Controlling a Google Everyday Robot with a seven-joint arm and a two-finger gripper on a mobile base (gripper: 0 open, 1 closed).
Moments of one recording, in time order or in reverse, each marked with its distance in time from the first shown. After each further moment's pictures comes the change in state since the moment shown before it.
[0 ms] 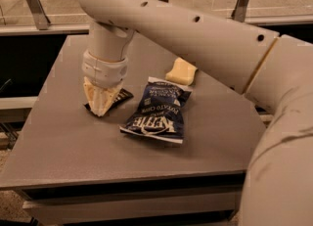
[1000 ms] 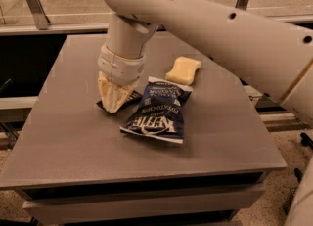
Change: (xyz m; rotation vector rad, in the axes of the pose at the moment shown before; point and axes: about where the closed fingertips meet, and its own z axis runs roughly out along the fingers) arm 0.003 0.034 -0.026 0.048 0.026 0.053
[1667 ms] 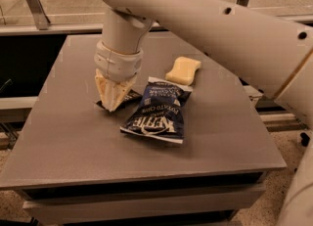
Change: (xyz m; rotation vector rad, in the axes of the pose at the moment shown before) arm -0.003 -0.004 -0.007 -0.023 0.009 -0.013
